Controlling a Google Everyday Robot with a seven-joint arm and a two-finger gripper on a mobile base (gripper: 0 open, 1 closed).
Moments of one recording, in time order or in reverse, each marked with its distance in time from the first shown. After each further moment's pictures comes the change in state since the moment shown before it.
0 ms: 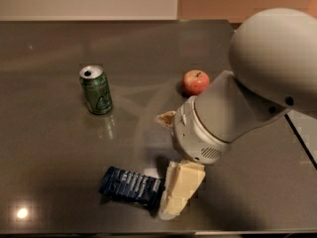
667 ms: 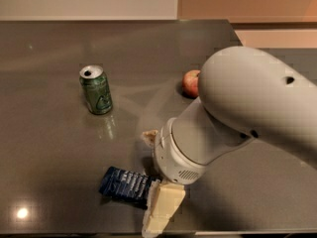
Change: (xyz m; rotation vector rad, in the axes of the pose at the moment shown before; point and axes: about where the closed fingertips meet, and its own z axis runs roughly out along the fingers) arm -0.010 0.019 0.041 -0.020 0.005 -0.009
